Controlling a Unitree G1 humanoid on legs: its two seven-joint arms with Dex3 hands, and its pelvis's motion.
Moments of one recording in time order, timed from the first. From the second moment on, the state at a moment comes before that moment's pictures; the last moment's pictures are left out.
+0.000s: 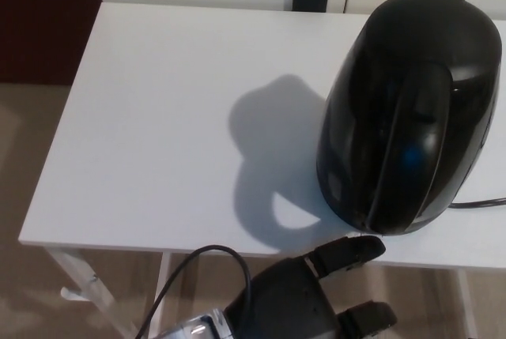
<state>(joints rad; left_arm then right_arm) -0.17 0.45 -0.85 -0.05 1.29 -0.30 0.13 0.07 -0.44 0.07 1.03 -0.15 -0.62 0.23</state>
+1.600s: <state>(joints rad) -0.22 0.40 -0.90 0.06 1.29 -0.28 0.13 0.08 -0.41 0.01 0.98 -0.11 -0.52 0.28</state>
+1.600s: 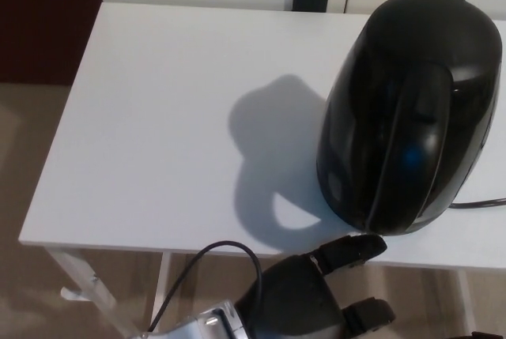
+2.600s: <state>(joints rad) -0.08 0.56 -0.86 -0.15 1.28 -0.29 0.16 0.08 -0.40 0.00 0.94 -0.11 -0.44 0.27</state>
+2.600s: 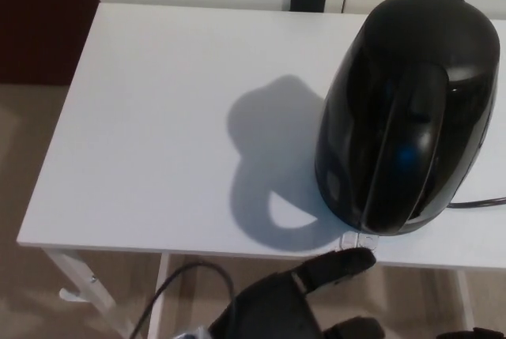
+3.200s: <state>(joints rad) 0.46 1.00 -0.50 -0.37 1.09 -0.43 0.26 0.07 -0.40 -0.07 0.90 -0.09 -0.33 0.22</state>
